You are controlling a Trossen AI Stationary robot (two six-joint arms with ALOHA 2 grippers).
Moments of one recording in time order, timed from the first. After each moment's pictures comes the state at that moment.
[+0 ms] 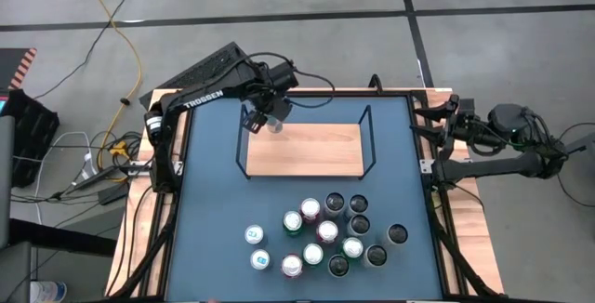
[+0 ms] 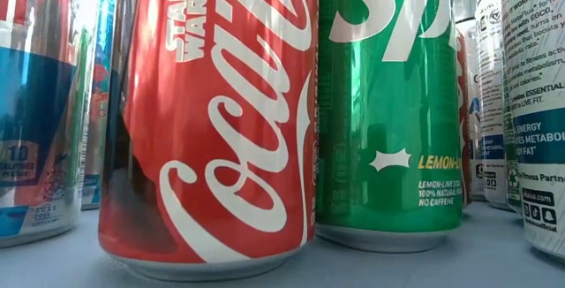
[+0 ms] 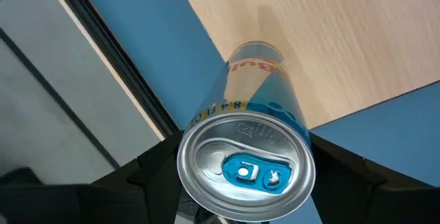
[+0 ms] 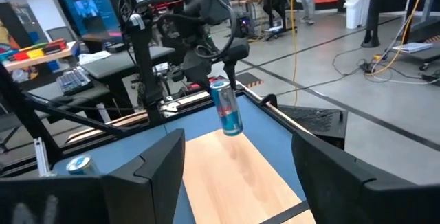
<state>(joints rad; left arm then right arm) 0.41 1.90 2.00 -1.35 -0.19 1.00 -0.01 0.34 0.93 -0.69 0.34 0.24</state>
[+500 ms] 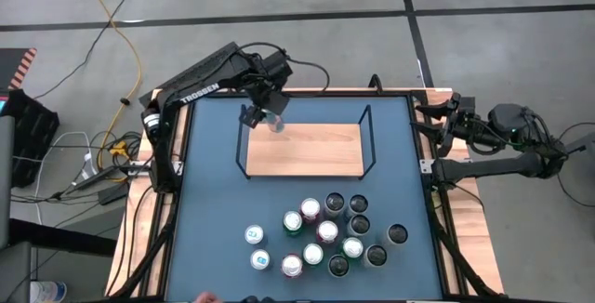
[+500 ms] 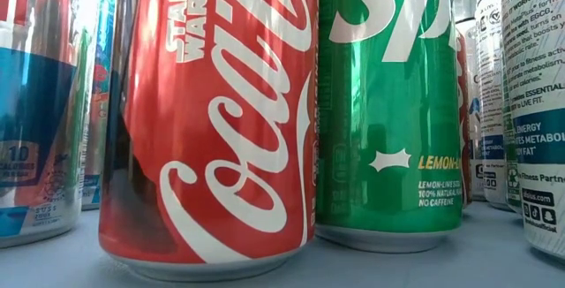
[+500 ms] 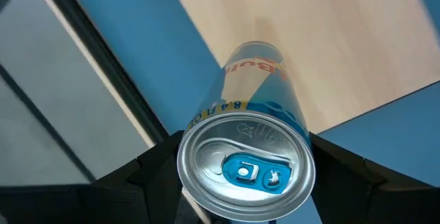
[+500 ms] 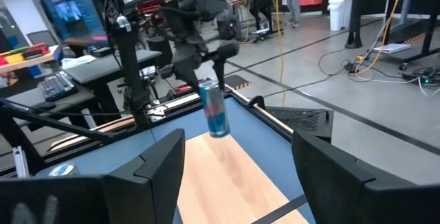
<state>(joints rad) 0.48 1.88 2.00 -1.33 -0.06 1.06 -0.01 0.34 0.93 -0.69 0.40 0.24</state>
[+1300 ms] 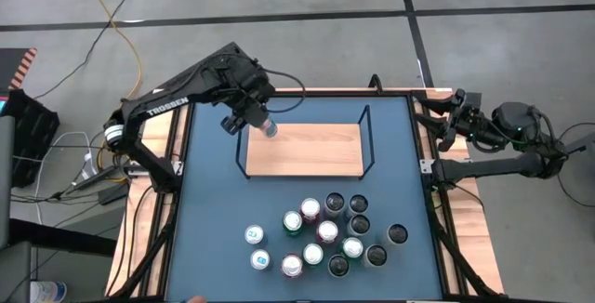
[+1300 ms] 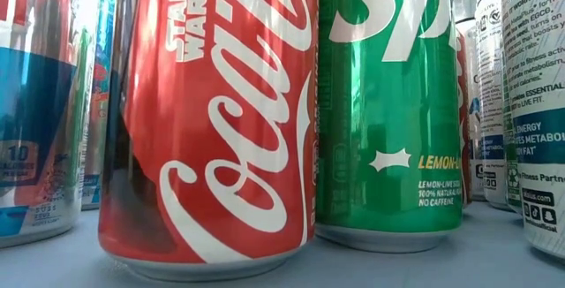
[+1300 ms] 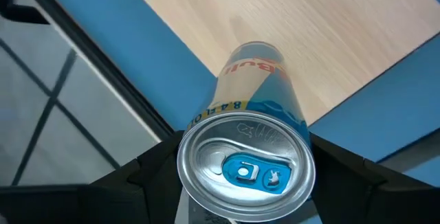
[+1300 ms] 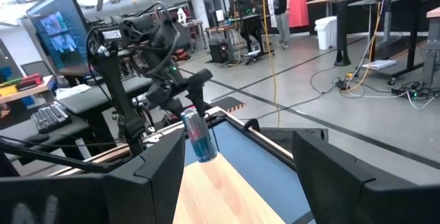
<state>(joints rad) 0.48 1.58 1.57 -1.06 -0.05 1.32 -0.01 0.34 0.93 -0.60 0.45 0.24</state>
